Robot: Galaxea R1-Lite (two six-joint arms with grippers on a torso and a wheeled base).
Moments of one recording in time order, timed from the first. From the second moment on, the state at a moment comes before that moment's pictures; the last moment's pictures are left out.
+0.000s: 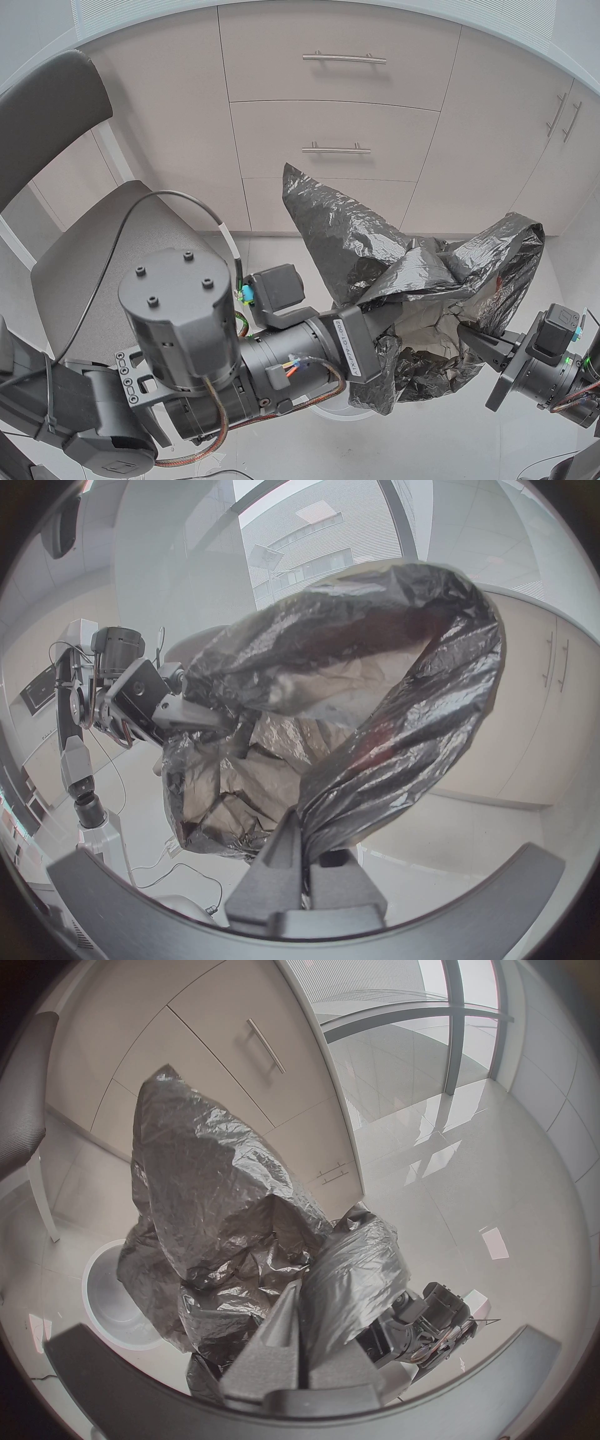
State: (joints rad) left arm -0.98 1.74 -0.72 -0.98 -0.08 -0.76; right arm 0.79 1.26 -0.25 -0.90 -0.21 -0.07
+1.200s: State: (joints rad) left arm -0.77 2.00 -0.64 -1.14 -0.20 -0.75; right arm 0.75 1.73 -0.15 -1.28 -0.11 0.03
